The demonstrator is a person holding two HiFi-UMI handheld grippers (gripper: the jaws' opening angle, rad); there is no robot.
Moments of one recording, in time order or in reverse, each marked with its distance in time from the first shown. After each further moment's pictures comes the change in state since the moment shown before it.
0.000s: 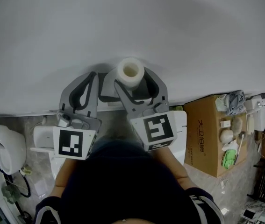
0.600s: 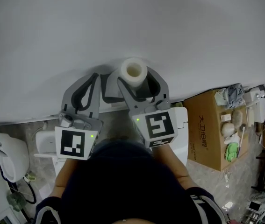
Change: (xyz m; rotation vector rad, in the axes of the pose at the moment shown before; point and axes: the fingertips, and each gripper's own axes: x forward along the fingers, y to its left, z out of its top) left arm -0.002 0.002 -0.007 -0.027 0.034 -0.070; right arm 0.003 -0.004 0.000 0.005 0.004 -0.089
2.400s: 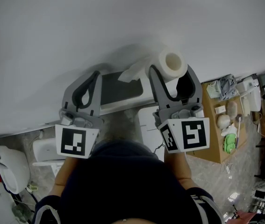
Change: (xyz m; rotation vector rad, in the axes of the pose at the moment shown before) left arm 0.026 -0.035 0.011 -0.014 -0.042 -0.093; right arm -0.086 -0.094 0.066 -0.033 -0.180 -0.271
